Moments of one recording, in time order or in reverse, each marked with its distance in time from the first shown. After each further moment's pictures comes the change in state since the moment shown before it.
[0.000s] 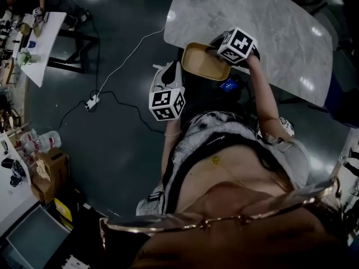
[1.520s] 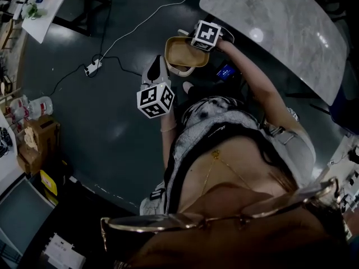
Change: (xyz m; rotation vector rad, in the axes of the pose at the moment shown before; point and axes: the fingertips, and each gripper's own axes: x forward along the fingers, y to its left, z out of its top) left arm -0.176 0.159 -0.054 -0.157 -0.061 0.276; right arm 0.227 0.132 0.086 -0.258 0.126 0.120
